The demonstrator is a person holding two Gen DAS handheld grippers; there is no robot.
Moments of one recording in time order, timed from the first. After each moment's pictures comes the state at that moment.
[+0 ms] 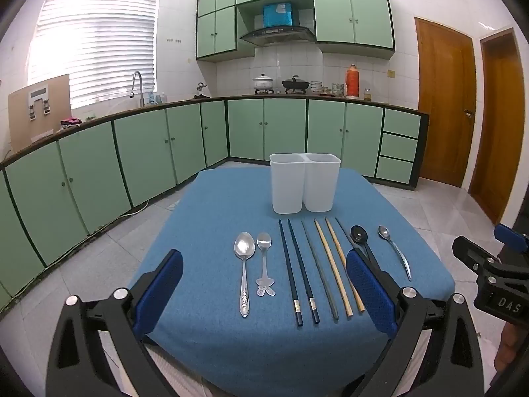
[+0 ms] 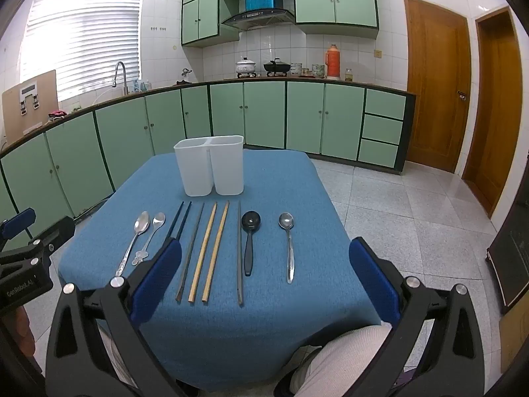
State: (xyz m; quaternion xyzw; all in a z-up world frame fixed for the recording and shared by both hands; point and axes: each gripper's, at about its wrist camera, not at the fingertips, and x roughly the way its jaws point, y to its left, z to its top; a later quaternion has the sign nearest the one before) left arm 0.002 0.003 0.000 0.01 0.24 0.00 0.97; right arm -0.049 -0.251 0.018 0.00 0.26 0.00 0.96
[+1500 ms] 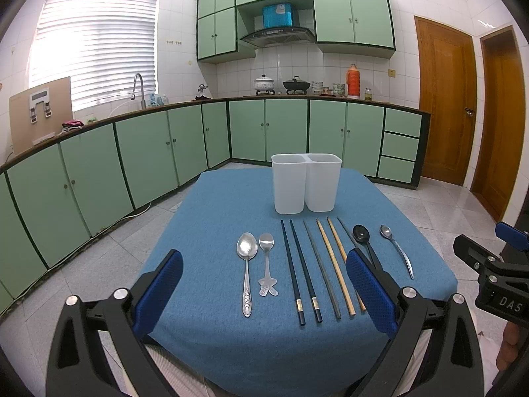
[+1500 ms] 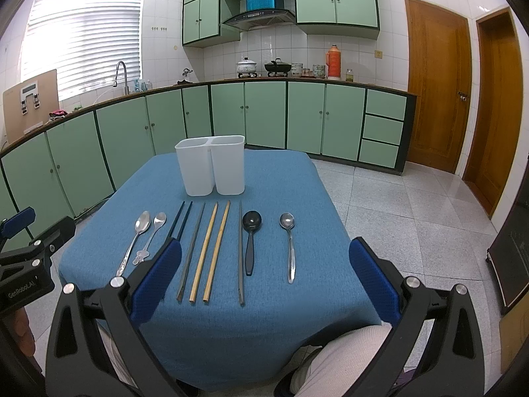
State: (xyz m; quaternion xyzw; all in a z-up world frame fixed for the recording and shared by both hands) left arm -0.002 0.004 0.004 0.01 0.24 0.00 0.97; right arm -0.048 -0.250 0.017 0.00 0.26 0.00 0.96
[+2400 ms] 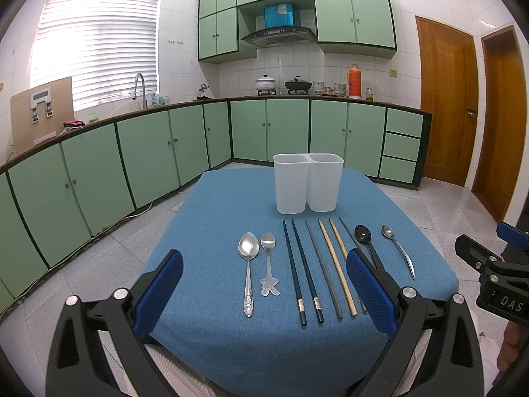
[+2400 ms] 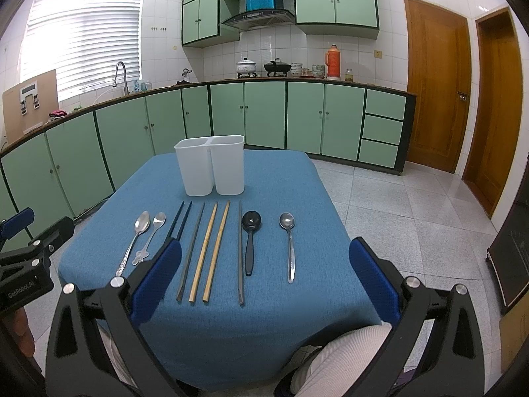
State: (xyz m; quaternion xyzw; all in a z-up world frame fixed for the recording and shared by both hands) left arm -0.003 0.008 0.003 0.01 0.24 0.00 0.97; right arm -0.048 -0.250 0.016 0.00 0.26 0.00 0.96
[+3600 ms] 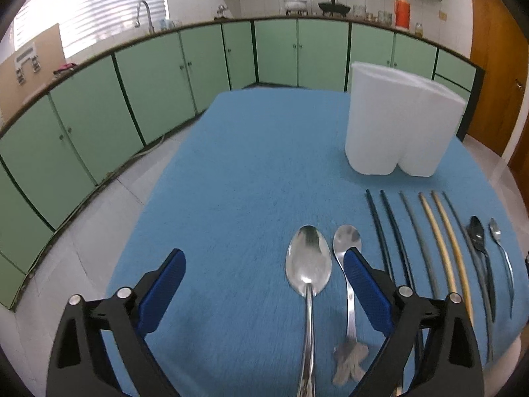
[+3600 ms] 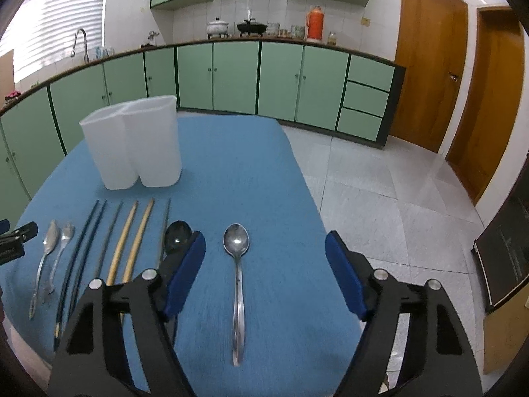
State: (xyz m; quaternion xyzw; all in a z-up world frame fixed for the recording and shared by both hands) left arm 0.205 0.060 -0.098 0.01 0.41 0.06 0.91; right arm 0.119 -0.294 -0.054 -0.03 0.35 -0.06 0.93
